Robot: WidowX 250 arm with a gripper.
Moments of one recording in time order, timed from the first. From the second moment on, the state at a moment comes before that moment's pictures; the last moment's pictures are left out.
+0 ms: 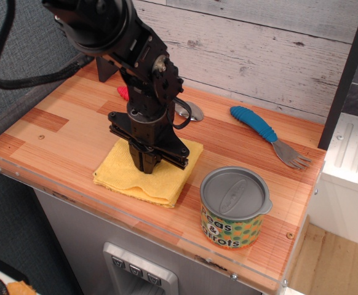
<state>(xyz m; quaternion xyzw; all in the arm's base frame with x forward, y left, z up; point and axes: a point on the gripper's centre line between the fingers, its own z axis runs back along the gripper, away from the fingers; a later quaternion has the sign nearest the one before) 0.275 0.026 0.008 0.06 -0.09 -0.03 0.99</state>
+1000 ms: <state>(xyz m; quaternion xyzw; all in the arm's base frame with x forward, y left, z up) 0.275 0.037 0.014 0.04 -0.09 -0.02 1.00</state>
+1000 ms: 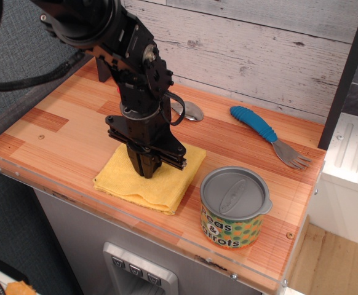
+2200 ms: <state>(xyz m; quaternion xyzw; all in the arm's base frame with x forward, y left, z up) 0.298 0.045 0.079 0.04 -0.11 0.04 0.99</state>
